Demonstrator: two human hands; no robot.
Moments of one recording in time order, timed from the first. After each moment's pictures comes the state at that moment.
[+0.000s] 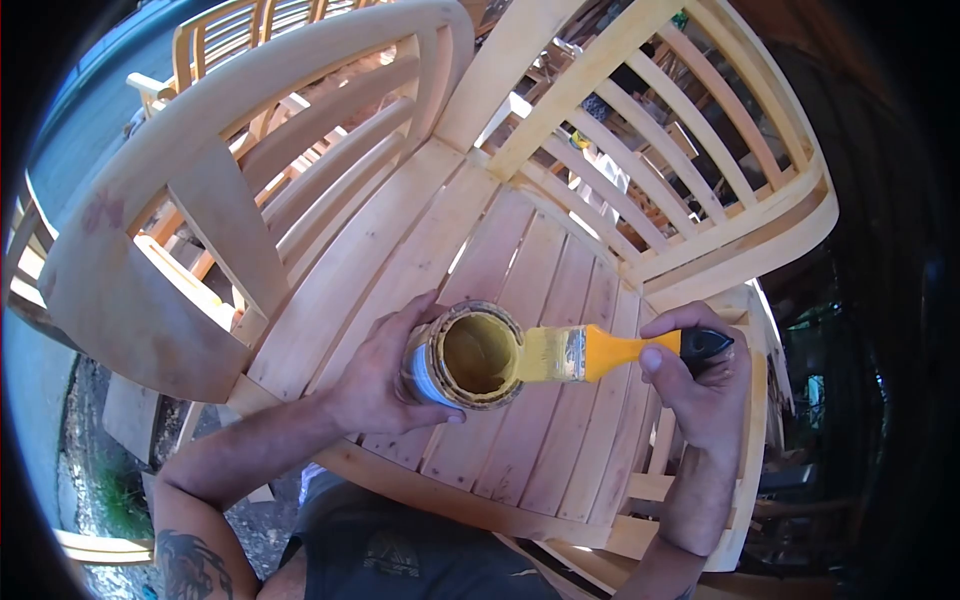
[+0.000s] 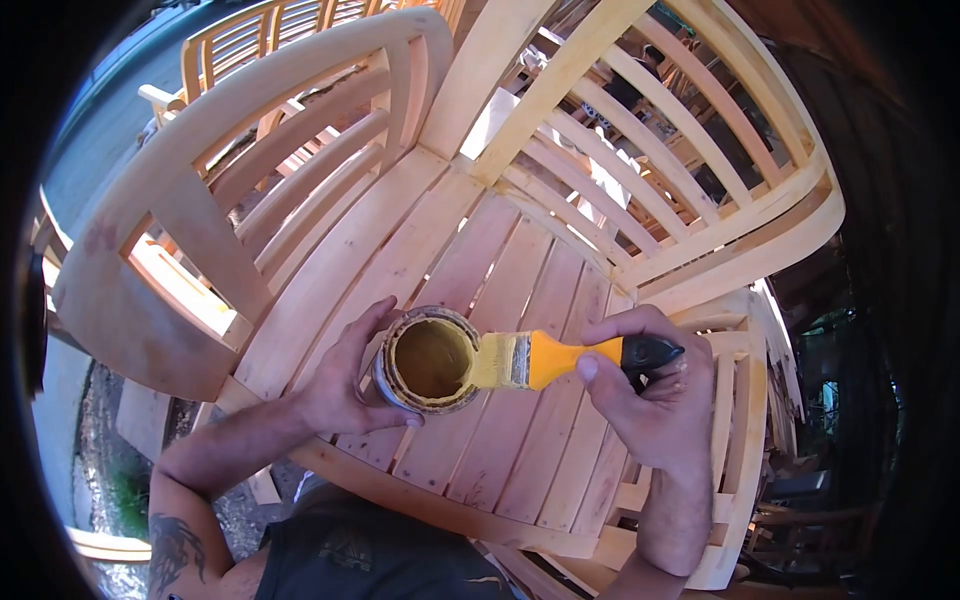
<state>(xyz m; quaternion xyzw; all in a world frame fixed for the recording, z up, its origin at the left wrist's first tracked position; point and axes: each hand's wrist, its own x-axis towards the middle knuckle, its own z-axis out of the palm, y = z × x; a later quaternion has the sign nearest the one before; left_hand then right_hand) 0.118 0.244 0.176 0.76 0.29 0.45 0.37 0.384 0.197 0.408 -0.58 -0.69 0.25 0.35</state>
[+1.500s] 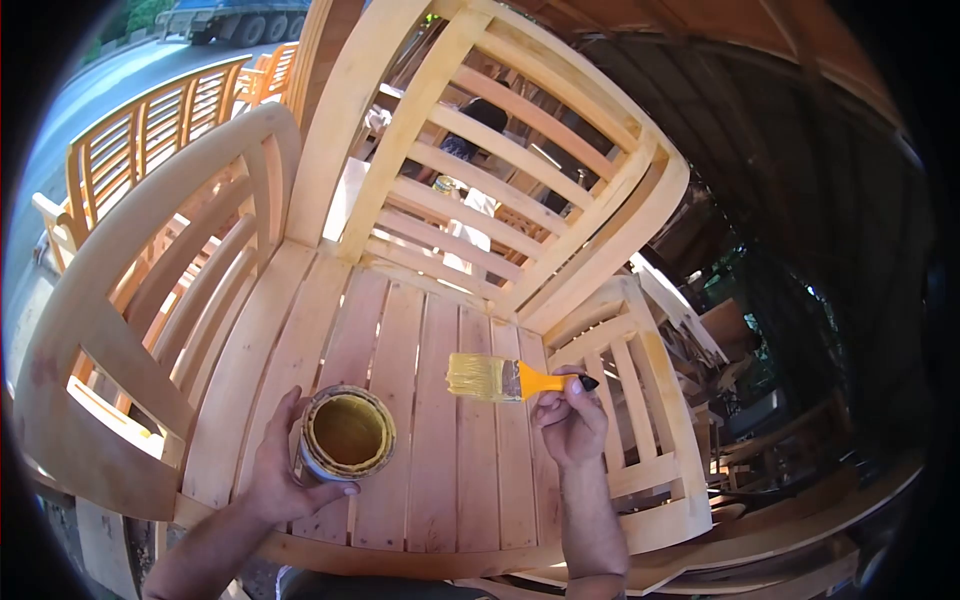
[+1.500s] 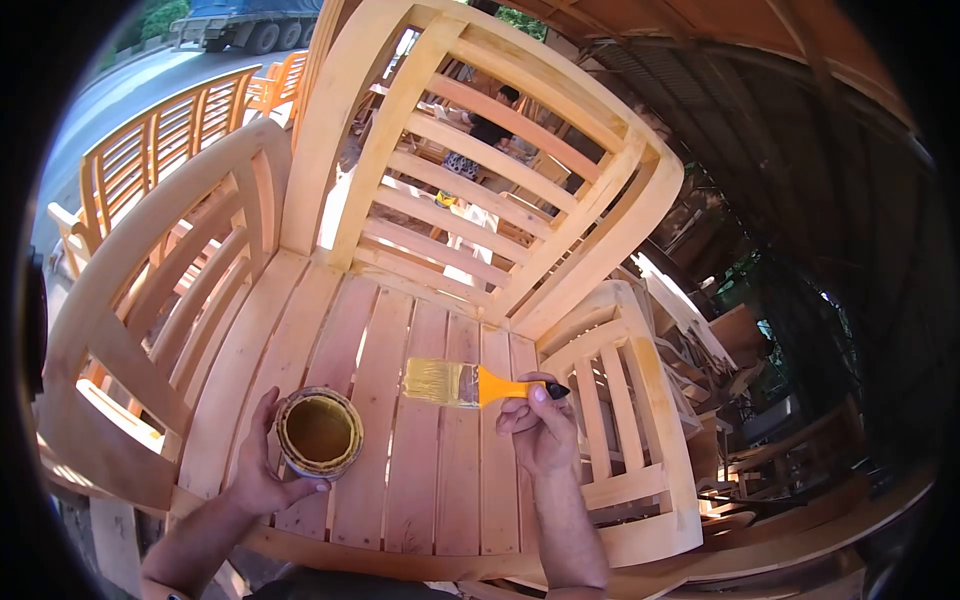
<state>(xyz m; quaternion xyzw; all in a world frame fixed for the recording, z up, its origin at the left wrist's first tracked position) 0.129 0.248 0.180 0.74 0.18 0.51 0.41 0.491 0.162 0.309 -0.39 -0.38 0.43 0.72</state>
